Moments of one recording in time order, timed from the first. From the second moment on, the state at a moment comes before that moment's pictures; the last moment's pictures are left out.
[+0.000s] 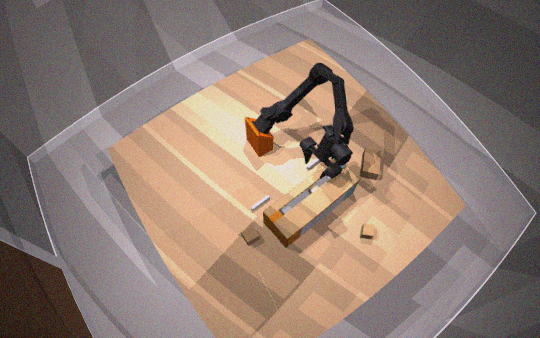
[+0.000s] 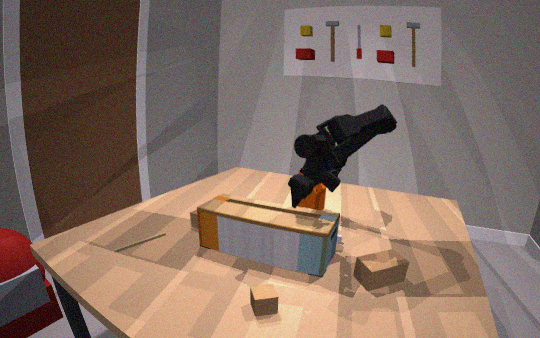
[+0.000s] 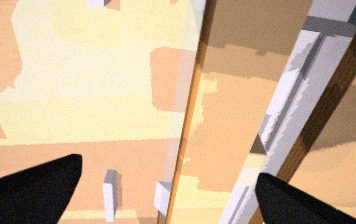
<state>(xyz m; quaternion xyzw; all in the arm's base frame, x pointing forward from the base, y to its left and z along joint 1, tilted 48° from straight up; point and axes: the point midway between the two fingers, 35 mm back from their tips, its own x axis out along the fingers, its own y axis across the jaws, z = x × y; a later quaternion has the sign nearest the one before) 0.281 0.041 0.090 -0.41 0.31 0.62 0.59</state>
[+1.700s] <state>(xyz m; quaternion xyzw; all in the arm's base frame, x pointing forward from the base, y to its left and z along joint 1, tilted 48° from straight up) 0.286 0.064 0.036 -0.41 0.31 0.62 0.59</state>
